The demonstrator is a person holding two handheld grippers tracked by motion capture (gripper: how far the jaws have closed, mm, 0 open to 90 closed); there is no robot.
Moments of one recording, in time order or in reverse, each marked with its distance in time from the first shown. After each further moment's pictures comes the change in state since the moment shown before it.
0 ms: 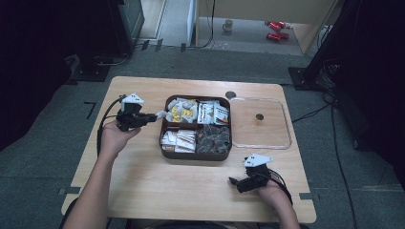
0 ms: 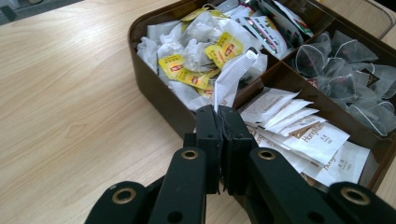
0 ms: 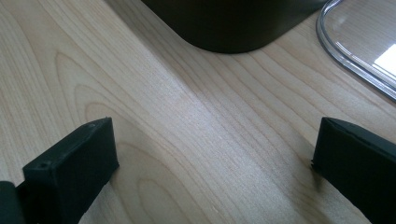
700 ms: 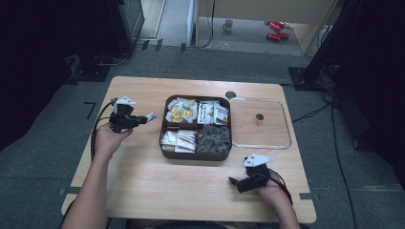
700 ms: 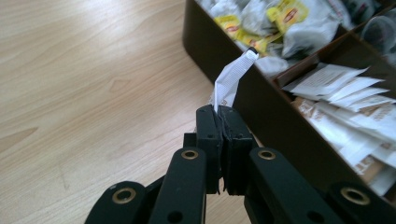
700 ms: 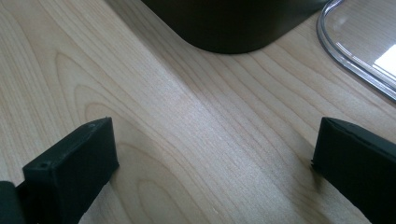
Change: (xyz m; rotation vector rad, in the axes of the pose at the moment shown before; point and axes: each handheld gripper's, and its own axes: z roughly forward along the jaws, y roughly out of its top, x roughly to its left) left arm 0.034 -0.026 0.011 0.061 0.071 -0.076; right arm 0.000 0.000 0.000 -0.001 0.000 -0.001
